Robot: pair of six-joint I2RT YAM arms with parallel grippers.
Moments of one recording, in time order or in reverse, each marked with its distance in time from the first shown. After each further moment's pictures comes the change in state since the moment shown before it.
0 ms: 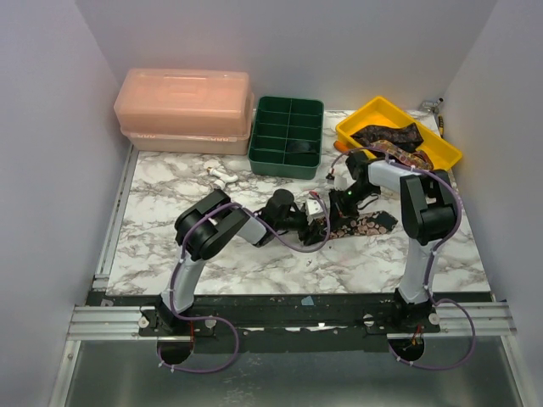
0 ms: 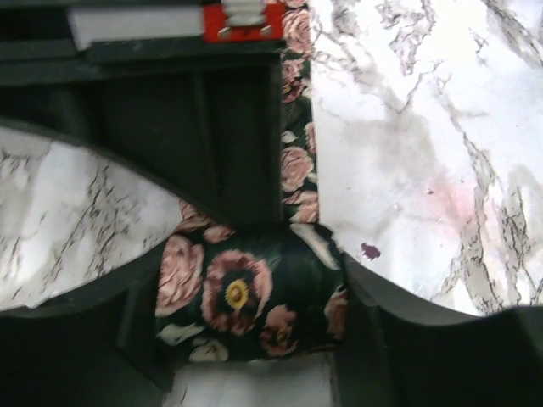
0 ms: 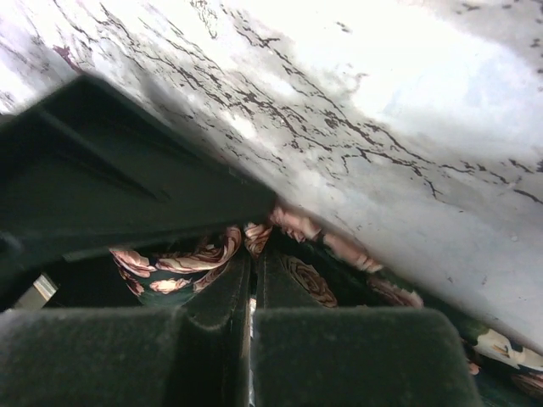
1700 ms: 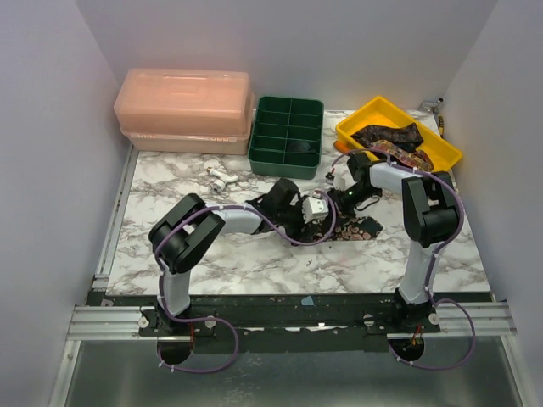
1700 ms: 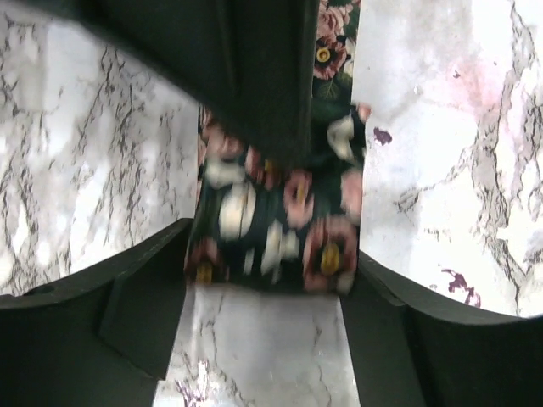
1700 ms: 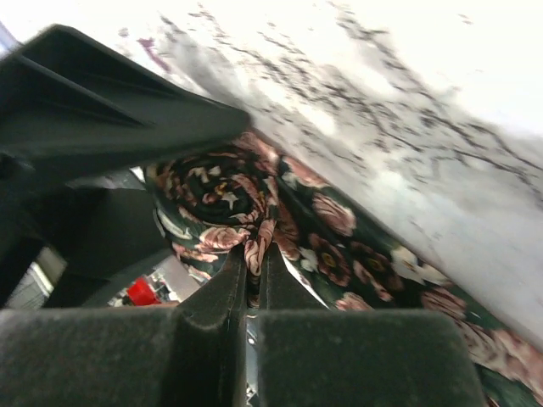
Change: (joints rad) left arm -0.010 -0.190 0.134 -0.747 -0.134 0.249; right arm 0.001 -0.031 -0.037 0.042 -0.174 0.034
